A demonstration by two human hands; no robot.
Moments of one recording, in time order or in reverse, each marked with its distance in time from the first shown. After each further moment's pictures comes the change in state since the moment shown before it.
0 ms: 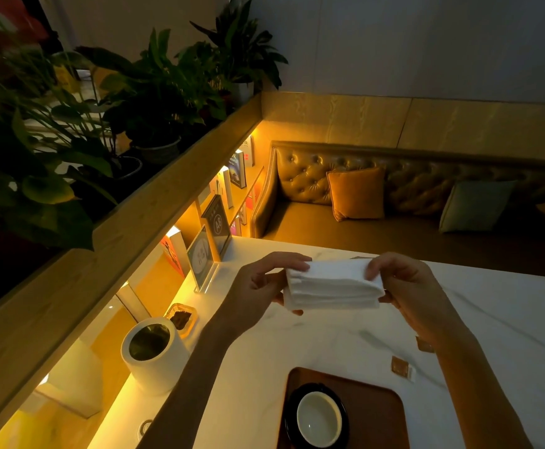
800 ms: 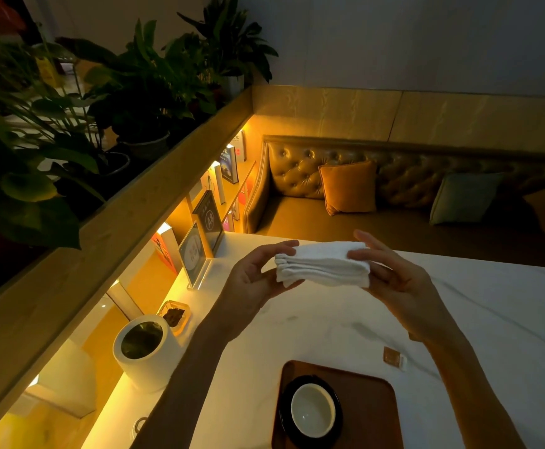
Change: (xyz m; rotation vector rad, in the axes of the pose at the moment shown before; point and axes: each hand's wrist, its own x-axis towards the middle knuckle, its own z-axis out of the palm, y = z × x) left_hand 0.003 -0.013 0.005 -0.394 -0.030 -0.088; right_hand -0.015 0.006 0.000 -0.210 0.016 -0.198
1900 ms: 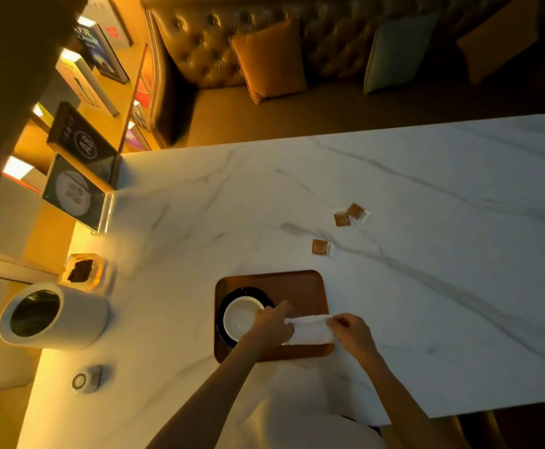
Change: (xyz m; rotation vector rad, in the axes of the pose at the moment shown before) left_hand -0.055 -0.318 0.104 1.061 -0.540 -0.862; right_hand -0.249 0.246 -0.008 -0.256 0.242 1.231
